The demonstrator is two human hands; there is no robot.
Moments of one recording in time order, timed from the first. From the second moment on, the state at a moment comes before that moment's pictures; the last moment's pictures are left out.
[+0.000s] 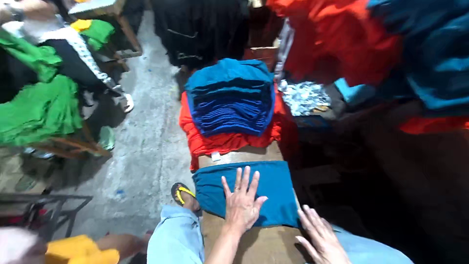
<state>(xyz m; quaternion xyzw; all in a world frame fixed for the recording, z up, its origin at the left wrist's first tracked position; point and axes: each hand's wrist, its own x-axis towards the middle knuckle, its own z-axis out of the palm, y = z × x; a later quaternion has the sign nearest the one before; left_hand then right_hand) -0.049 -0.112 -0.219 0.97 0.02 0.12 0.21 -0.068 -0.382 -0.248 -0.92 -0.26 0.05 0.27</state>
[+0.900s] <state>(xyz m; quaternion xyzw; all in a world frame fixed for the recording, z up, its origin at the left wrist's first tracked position) -0.081 0.023 -0.251 0.68 0.41 0.11 0.60 0.038 -0.319 -0.271 -0.97 -0.23 0.05 0.10</state>
